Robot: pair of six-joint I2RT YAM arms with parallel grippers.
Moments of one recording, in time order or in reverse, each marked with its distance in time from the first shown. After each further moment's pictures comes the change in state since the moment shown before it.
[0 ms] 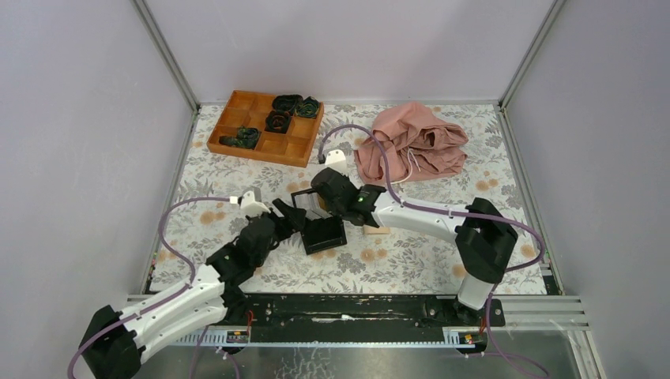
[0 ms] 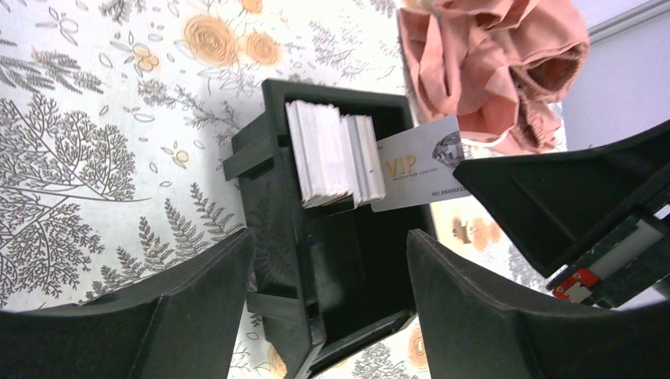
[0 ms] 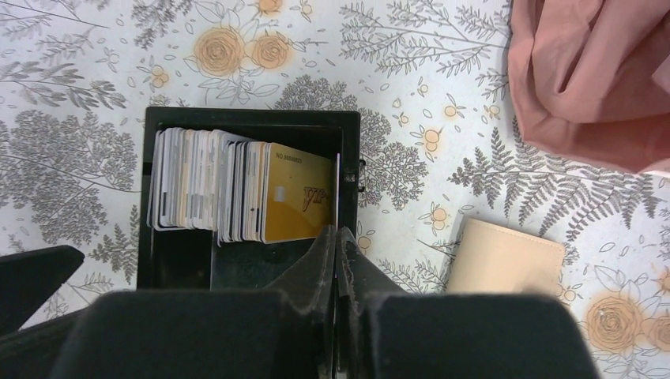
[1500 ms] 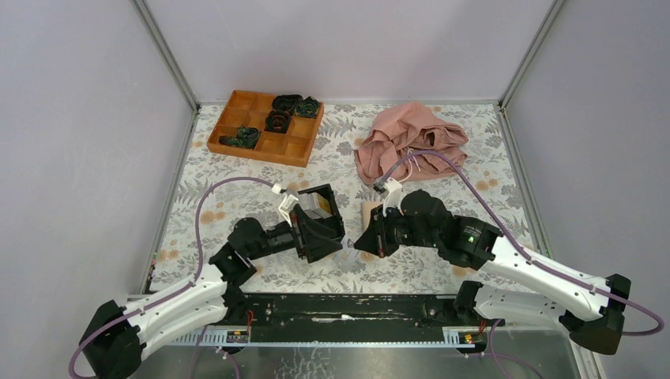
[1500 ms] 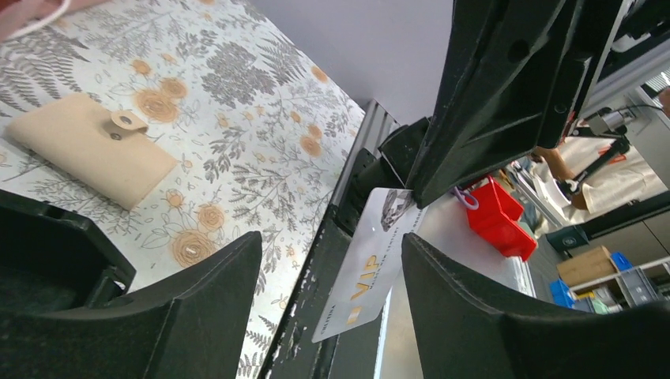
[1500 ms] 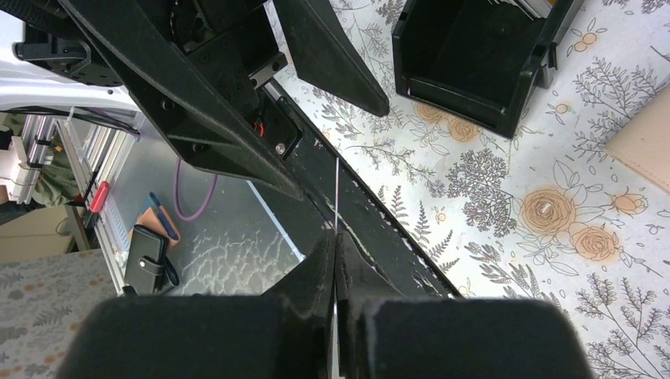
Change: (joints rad) left arm -0.013 0.000 -0.003 0.469 0.936 0.221; right arm 0.017 -0.830 -0.366 -0.192 -0.672 0.120
